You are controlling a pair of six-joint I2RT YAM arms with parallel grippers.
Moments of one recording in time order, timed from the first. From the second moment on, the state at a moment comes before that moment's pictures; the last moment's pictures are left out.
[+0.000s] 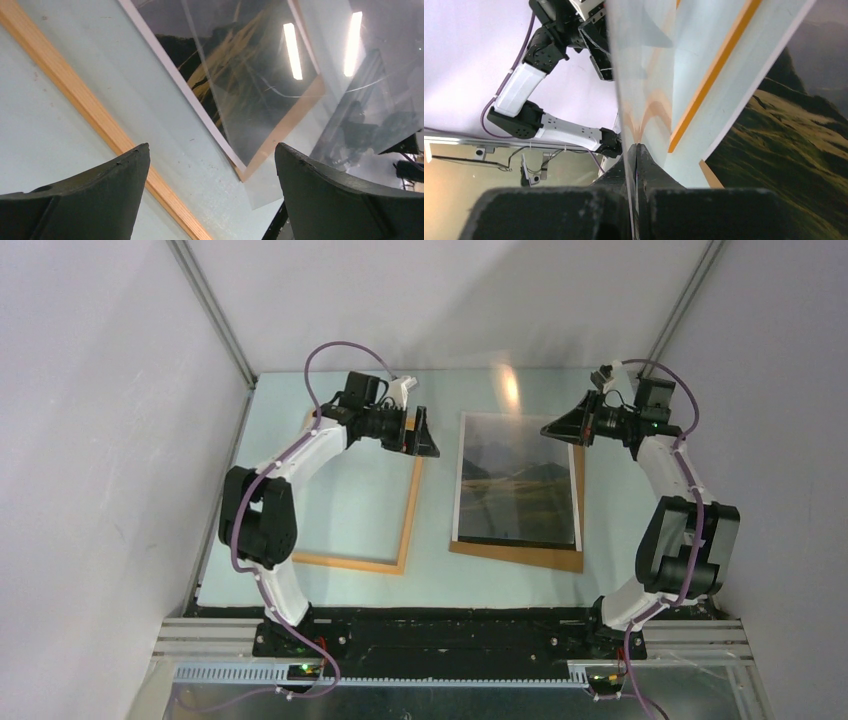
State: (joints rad) left arm -0.36 1.81 1.45 -0.45 0.67 -0.14; right arm -0.19 1.60 1.22 -0.28 -1.34 0.50
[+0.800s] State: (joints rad) left arm -0.29 1.74 1.39 -0.29 0.98 -0.23; right arm -0.02 1.59 1.20 0.40 -1.28 1.09
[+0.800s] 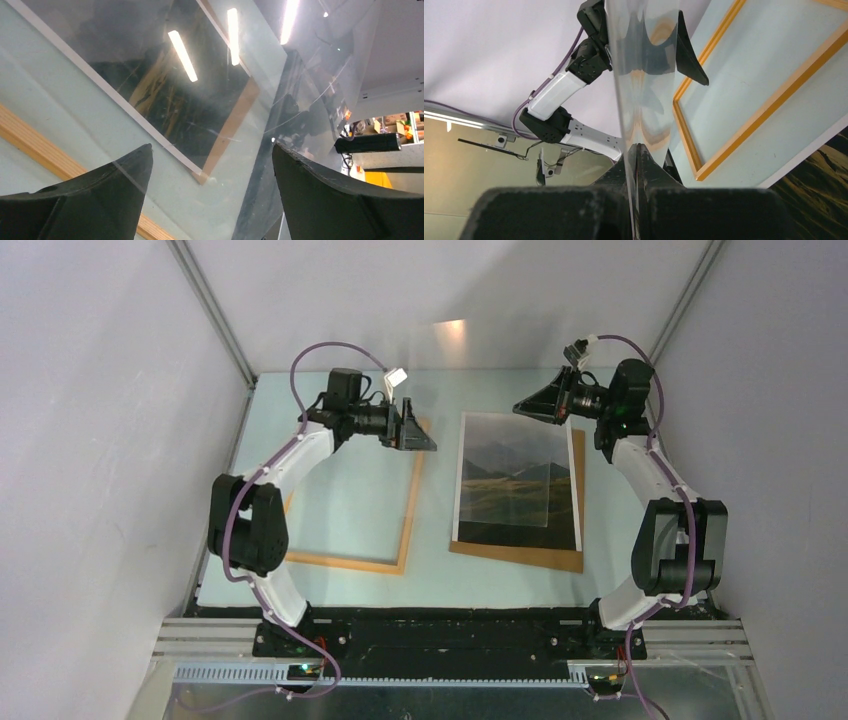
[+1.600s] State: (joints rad) left arm -0.25 1.66 1.30 -0.12 1.04 -0.44; right arm 0.01 1.60 1.19 0.19 -1.16 0.81
